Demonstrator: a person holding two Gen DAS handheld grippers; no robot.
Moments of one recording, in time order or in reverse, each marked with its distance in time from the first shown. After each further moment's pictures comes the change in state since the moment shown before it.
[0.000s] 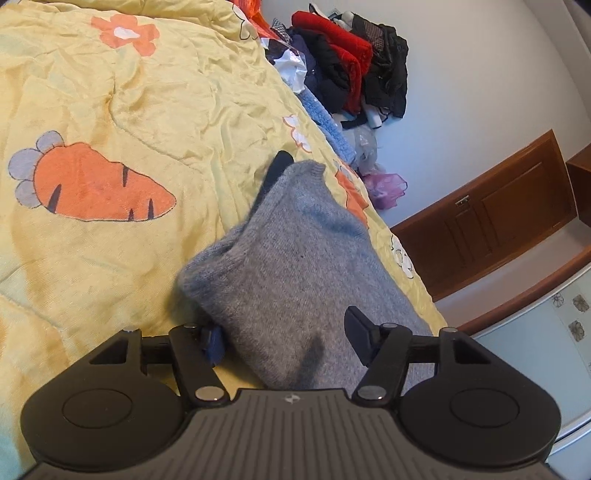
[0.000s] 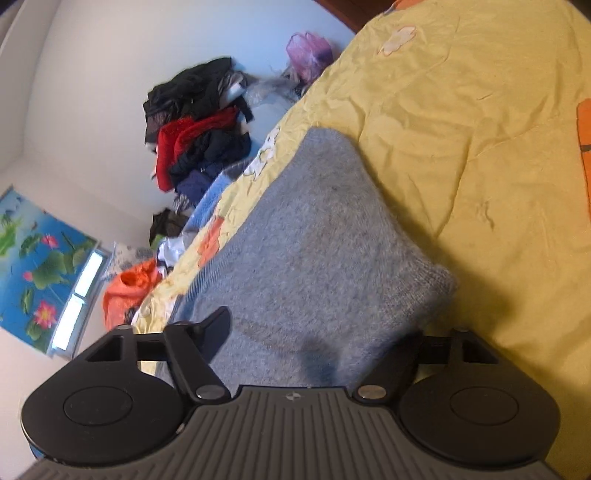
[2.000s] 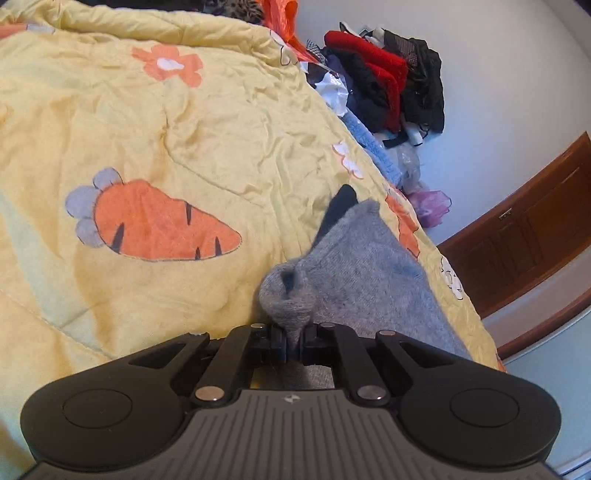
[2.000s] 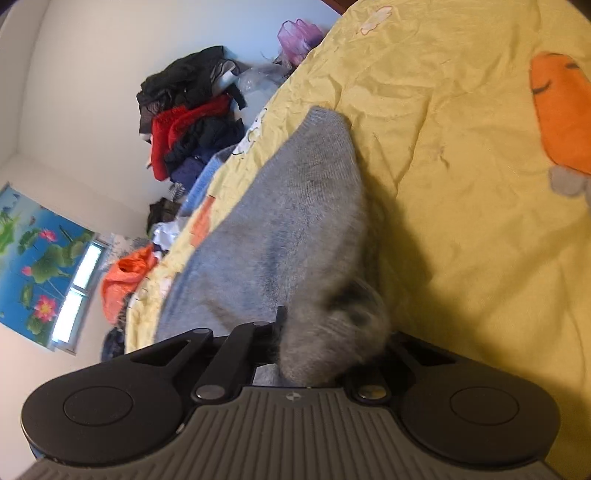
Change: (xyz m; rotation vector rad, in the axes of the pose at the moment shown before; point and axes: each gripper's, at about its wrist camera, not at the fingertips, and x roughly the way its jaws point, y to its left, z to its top) left arm -0.009 0.013 0.010 0.027 -0.080 0.165; right arm -0.009 -0.014 -0.014 -0.003 0.066 -0.025
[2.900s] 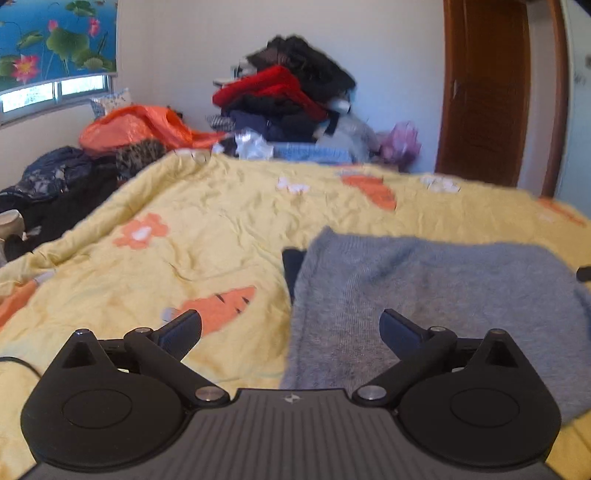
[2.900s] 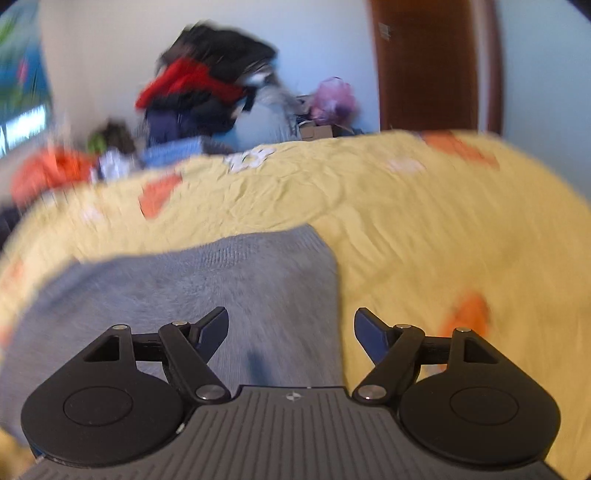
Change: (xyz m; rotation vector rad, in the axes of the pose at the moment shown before) left arm -0.070 -0.049 -0.043 0.771 -0.121 0.193; right arm -0.020 0.090 -0.007 -0.707 -0.105 -0.457
